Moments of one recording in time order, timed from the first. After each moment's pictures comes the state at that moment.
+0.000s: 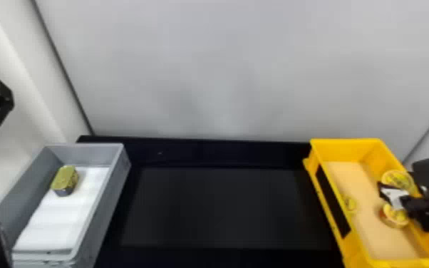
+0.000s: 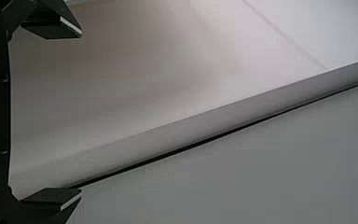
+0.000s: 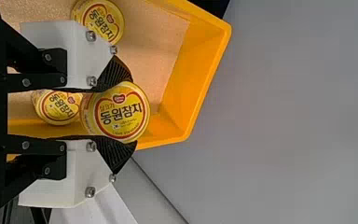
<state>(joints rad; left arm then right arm) 0.05 0.00 0.38 -2.15 -0.34 0.29 0.08 0.14 -0.23 -0.25 -1.88 0.43 0.74 0.31</state>
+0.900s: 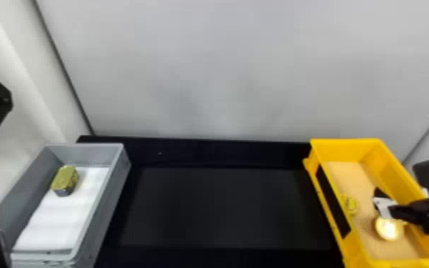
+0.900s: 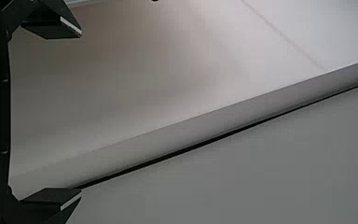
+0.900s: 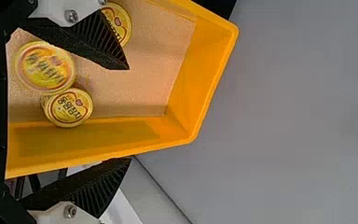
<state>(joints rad) 0.06 0.00 0.38 -2.15 -0.34 0.29 0.08 0.15 -0.24 -0.25 -1.88 0.43 0.76 0.32</state>
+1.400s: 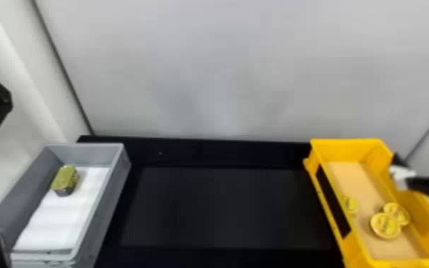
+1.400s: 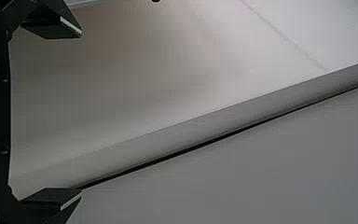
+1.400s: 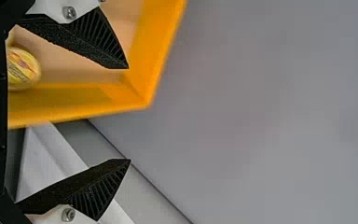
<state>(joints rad) 0.06 0.00 0.38 -2.15 -0.34 0.29 0.08 0.13 -0.23 -0.31 -1.97 0.38 0.63 0.22</state>
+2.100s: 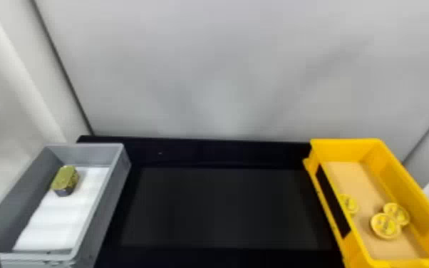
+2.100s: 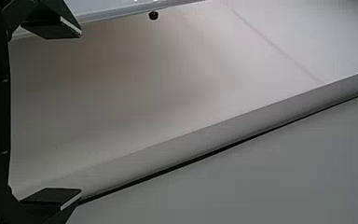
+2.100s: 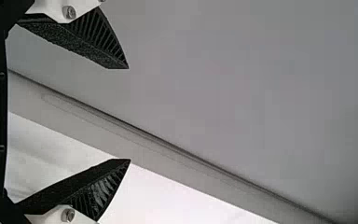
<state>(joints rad) 0.08 0.00 0.40 -2.19 -0.34 0.30 0.10 0.04 -0.26 -0.52 -2.22 0.27 0.40 0.03</state>
